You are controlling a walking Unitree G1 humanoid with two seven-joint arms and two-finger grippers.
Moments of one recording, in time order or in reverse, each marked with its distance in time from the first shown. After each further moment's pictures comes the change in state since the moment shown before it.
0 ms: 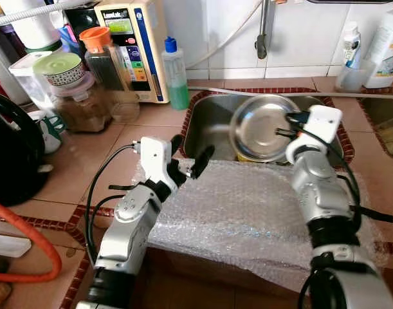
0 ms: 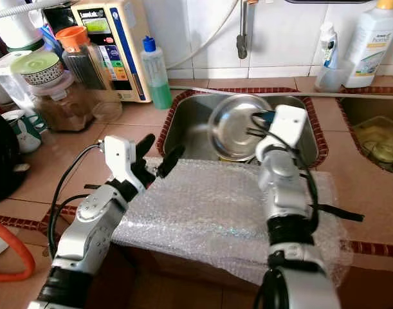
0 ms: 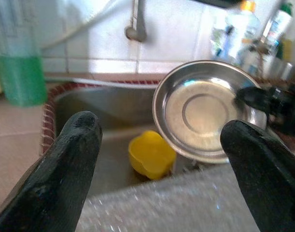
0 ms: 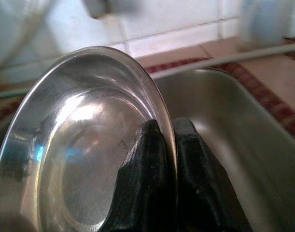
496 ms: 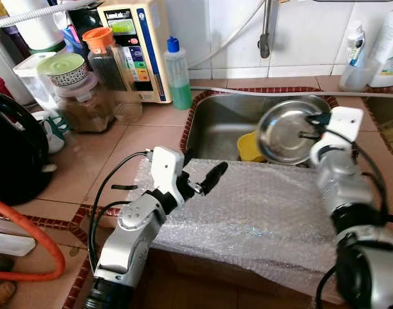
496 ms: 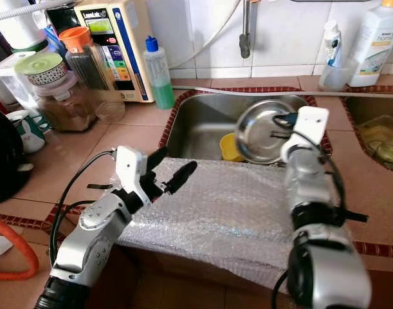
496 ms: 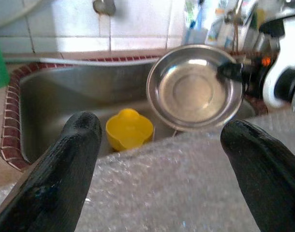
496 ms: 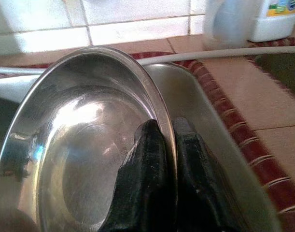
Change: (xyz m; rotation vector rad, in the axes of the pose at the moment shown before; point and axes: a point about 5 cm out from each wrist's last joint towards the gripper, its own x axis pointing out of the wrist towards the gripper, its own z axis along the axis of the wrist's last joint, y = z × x) left arm -0.007 -0.018 -0.009 0.018 0.086 -0.099; right arm 0.020 -0.045 0.003 -0.150 0.041 -0.063
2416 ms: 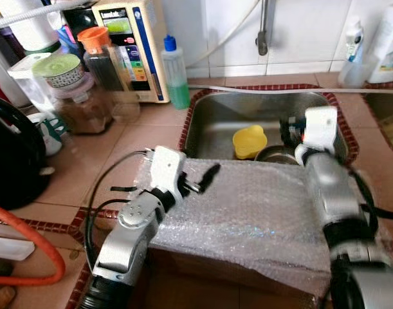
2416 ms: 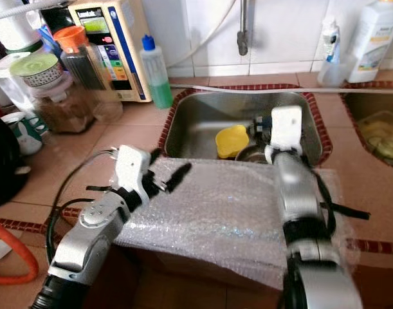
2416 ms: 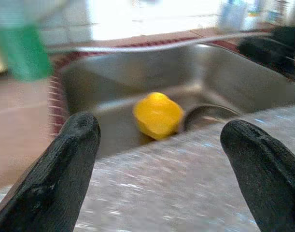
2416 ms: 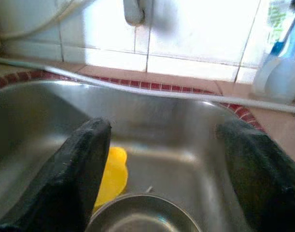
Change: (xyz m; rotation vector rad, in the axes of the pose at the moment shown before) left arm 0.000 0.013 0.005 0.087 0.046 0.158; right arm -0.027 0.033 -0.001 -0.165 -0.201 0.199
